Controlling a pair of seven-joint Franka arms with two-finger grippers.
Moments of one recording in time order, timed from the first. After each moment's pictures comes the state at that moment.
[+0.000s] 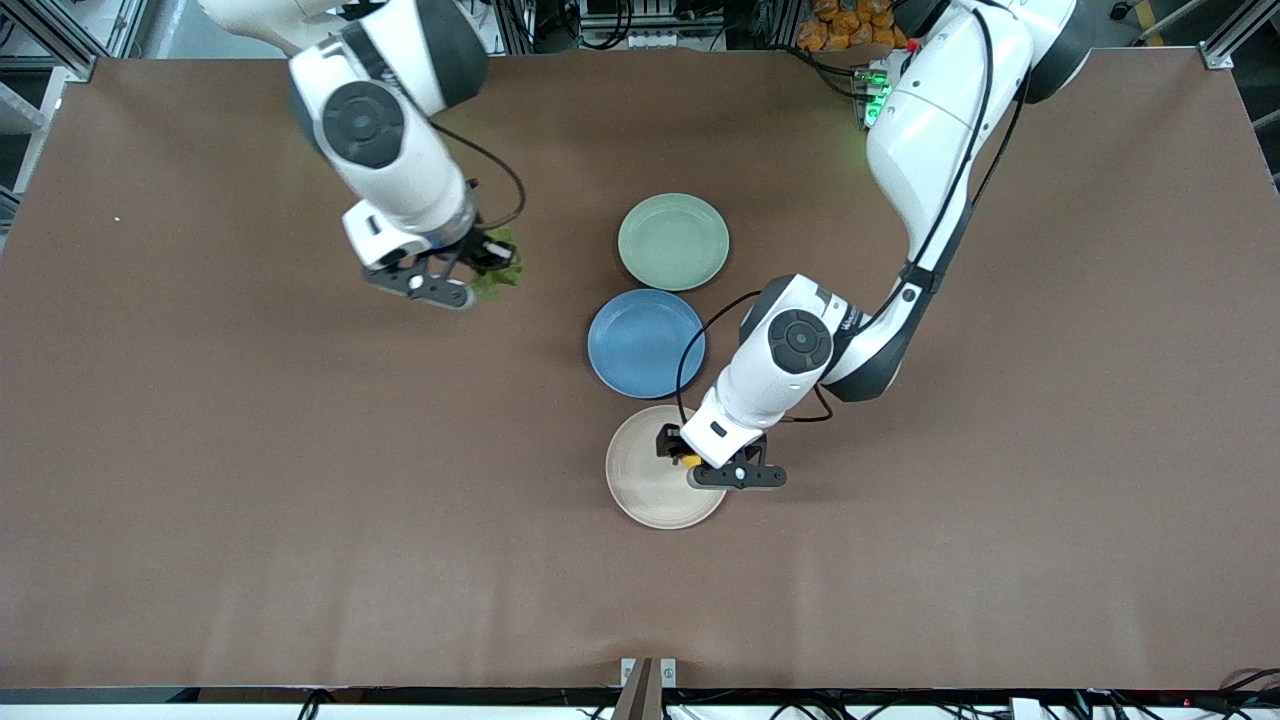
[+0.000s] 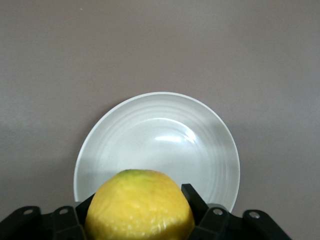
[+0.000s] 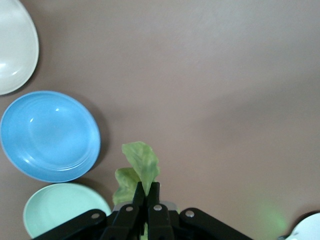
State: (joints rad) left arm -0.42 0.87 -0.22 -1.33 0.02 2.50 -0.58; right arm 0.50 0.12 0.12 -1.87 0.08 1.87 0.92
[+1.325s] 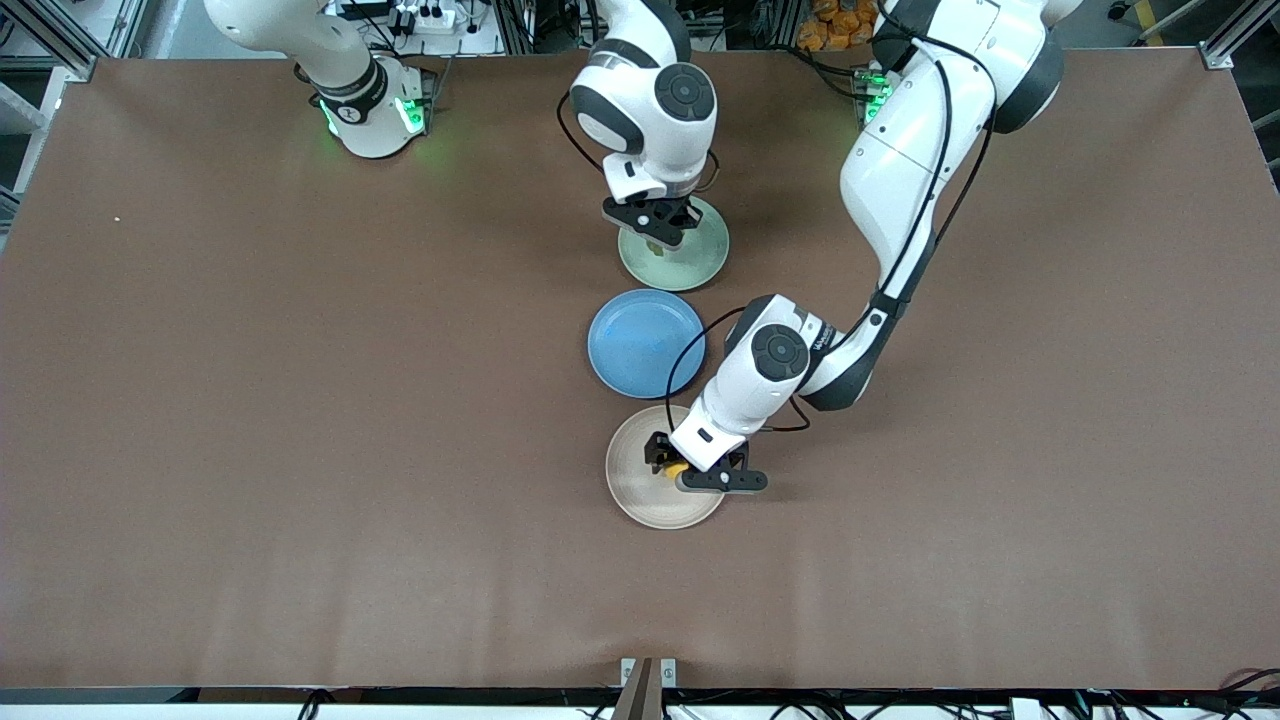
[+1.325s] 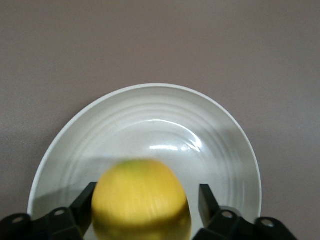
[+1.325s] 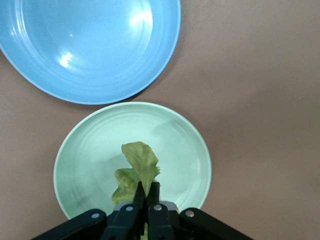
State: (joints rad) left arm -0.45 0.98 -0.20 -1.31 0.02 2.65 -0.58; right arm 0.95 0.51 0.11 -1.70 0.02 2.09 1.53
